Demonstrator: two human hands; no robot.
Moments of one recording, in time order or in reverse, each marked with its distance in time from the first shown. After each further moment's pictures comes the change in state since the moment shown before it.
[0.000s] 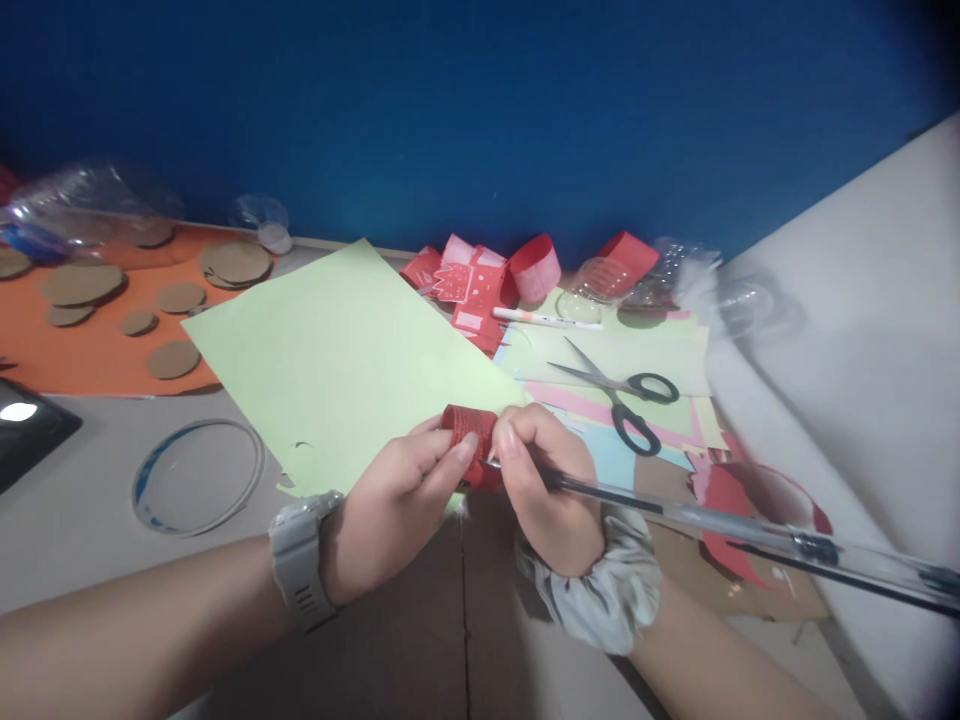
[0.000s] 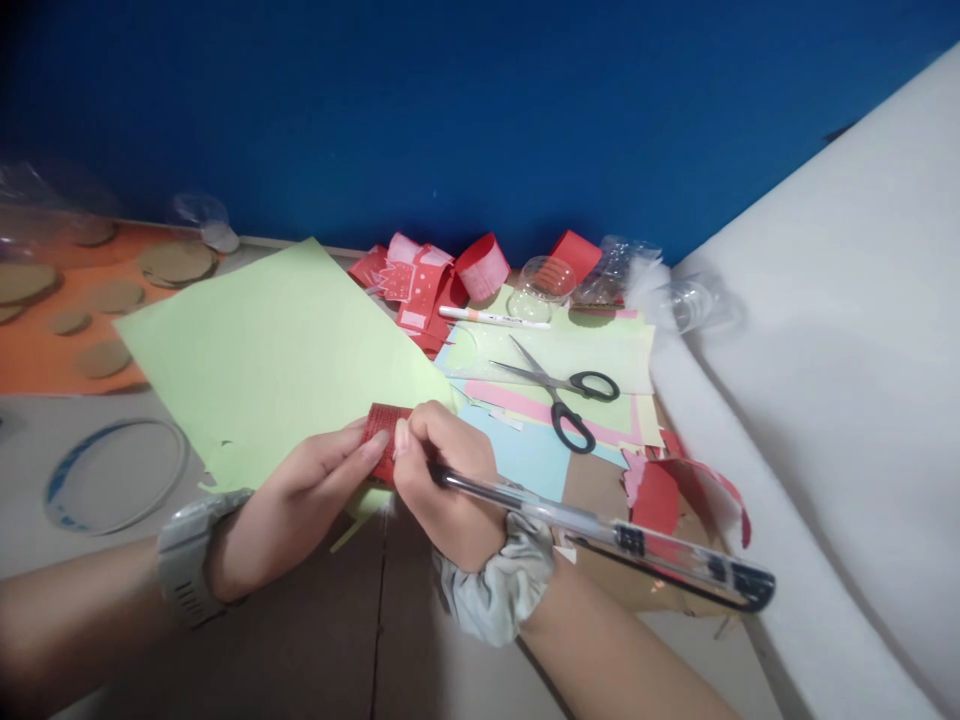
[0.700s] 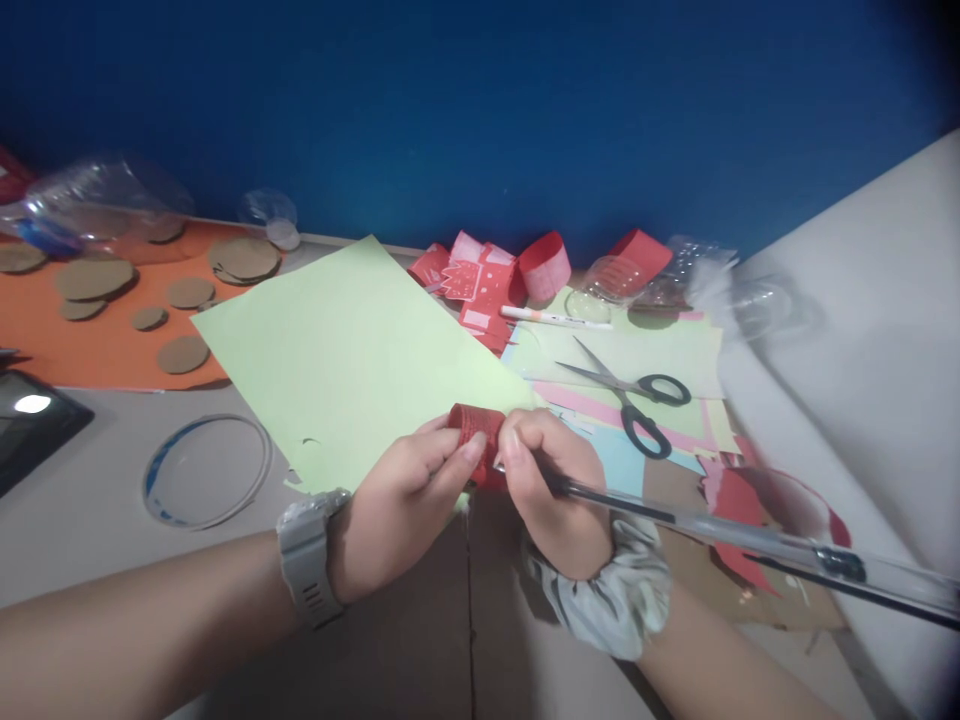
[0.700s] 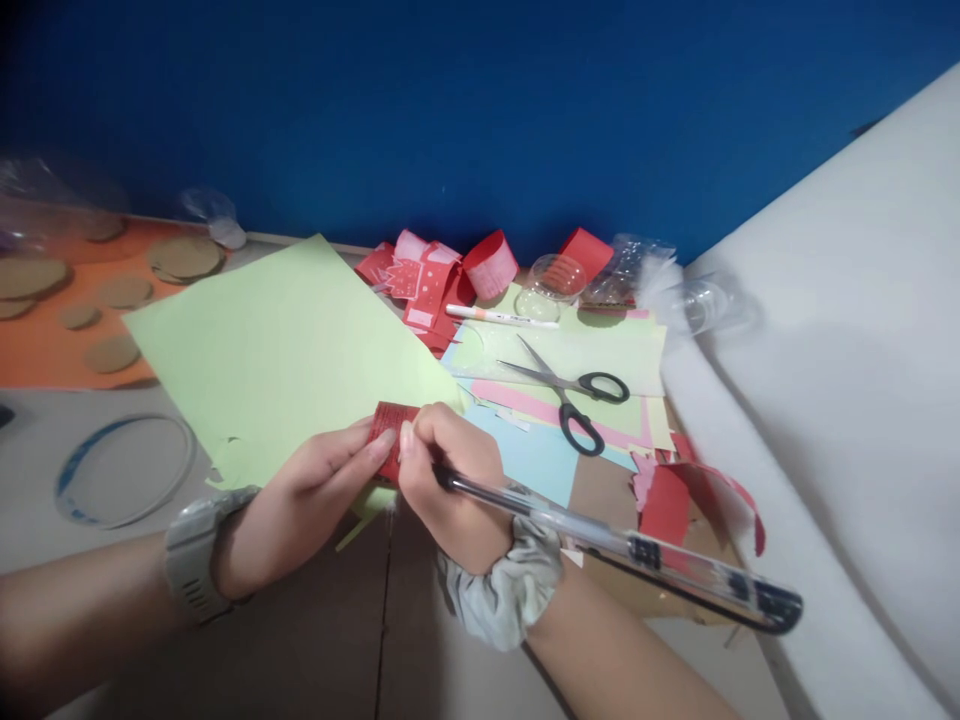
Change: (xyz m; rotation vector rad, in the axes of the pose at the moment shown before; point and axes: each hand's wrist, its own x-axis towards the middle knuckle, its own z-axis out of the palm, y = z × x) left_hand -0.001 0.000 0.000 0.001 0.001 0.020; right_hand 0.000 0.000 0.000 0.011 -0.015 -0.045
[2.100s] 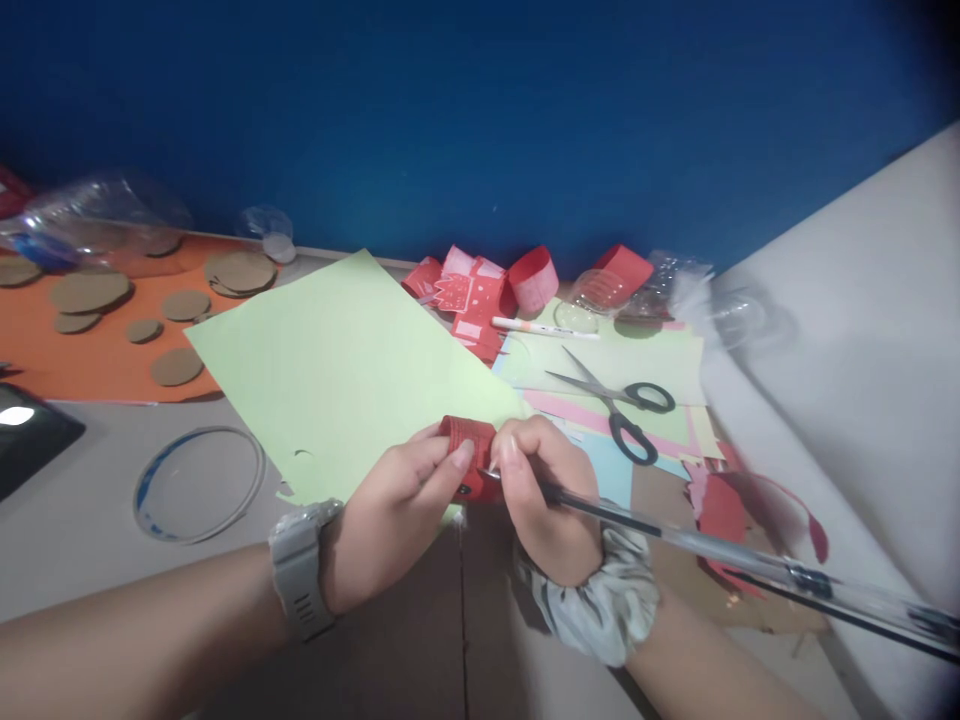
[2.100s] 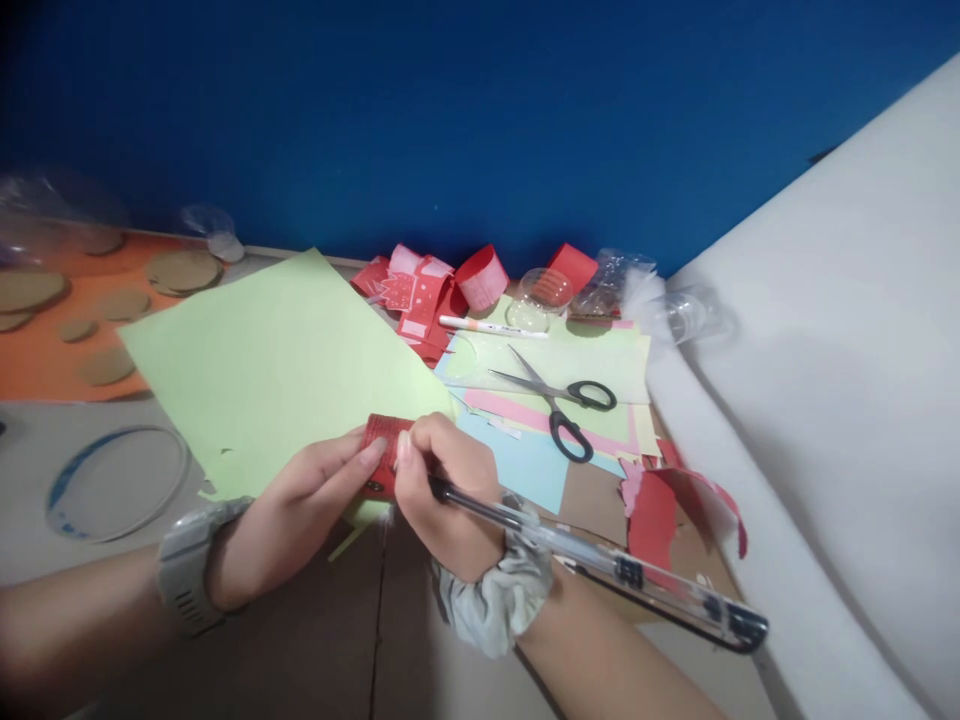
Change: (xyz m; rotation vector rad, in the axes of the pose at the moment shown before) left_hand 0.000 0.007 0.002 -0.050 0.014 -0.059; right_hand -0.002 -0.002 -0.001 -0.057 0.041 0.019
